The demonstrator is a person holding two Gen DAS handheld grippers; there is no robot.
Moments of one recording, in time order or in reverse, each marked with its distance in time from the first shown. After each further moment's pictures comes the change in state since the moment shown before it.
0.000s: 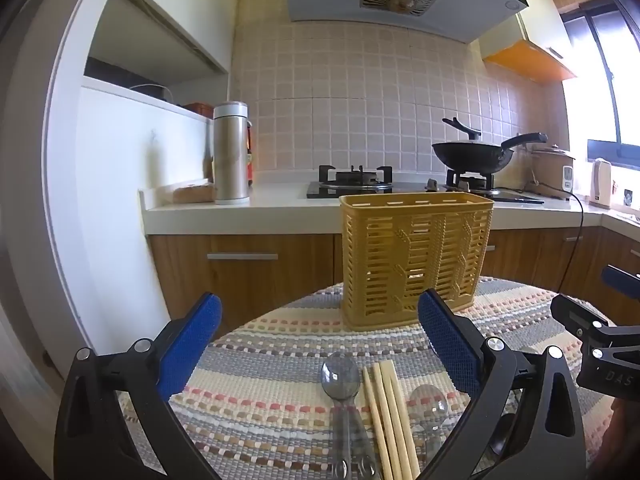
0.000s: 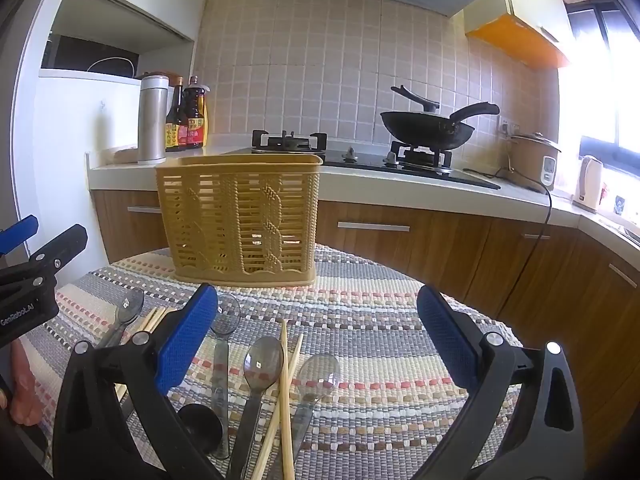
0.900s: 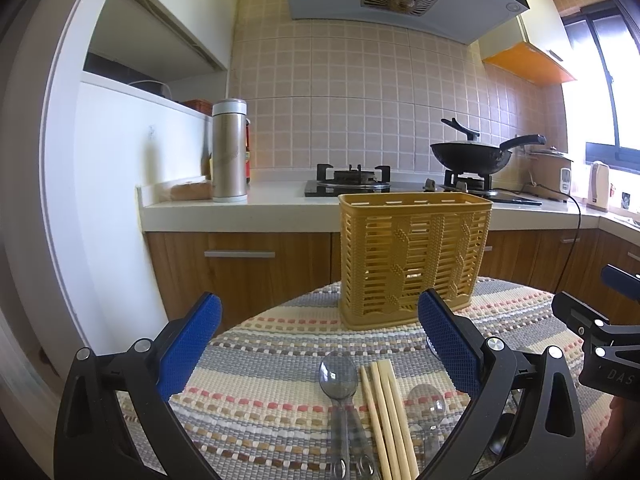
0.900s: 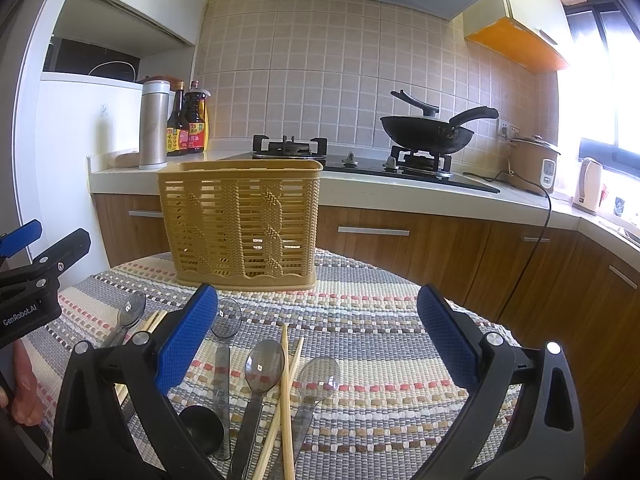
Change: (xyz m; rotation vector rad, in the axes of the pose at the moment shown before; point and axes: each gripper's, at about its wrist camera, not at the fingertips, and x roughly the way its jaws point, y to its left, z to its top) left arm 0.001 -0.004 0.000 -0.005 0.005 -0.003; right arm -0.005 -0.002 0.003 -0.001 -0.012 -0.001
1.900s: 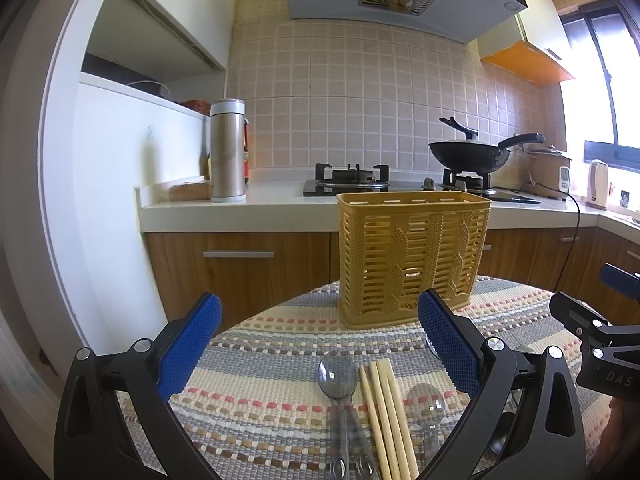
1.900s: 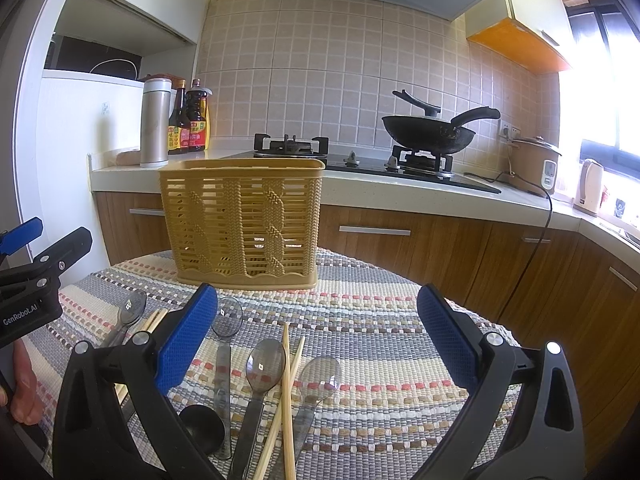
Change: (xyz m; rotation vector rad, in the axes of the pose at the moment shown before) left arm 0.000 0.002 0.000 0.003 0.001 -0.007; right arm -0.001 0.002 0.000 -0.004 0.001 0.002
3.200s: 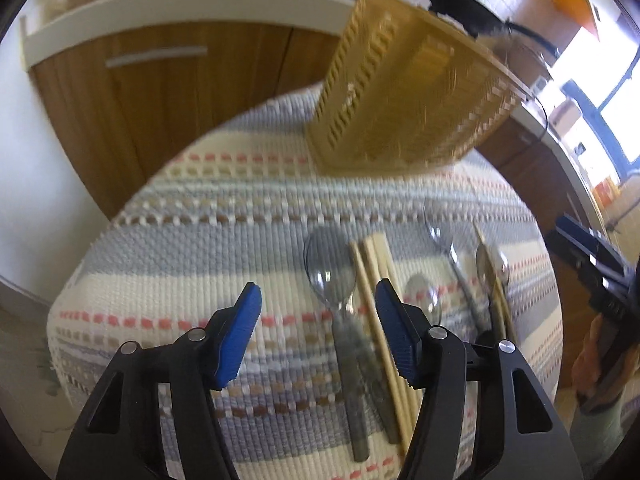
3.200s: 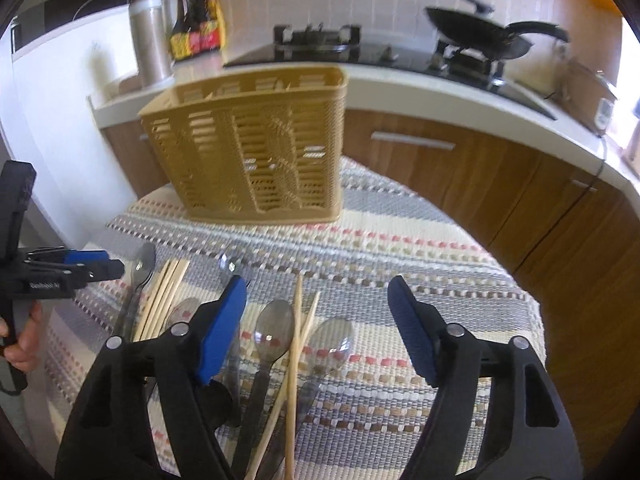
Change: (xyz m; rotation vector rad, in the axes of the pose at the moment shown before) left arm 0.122 0.052 -0.019 -0.116 0.843 -0.380; right arm 0.070 -0.012 0.038 -0.019 0.510 0.170
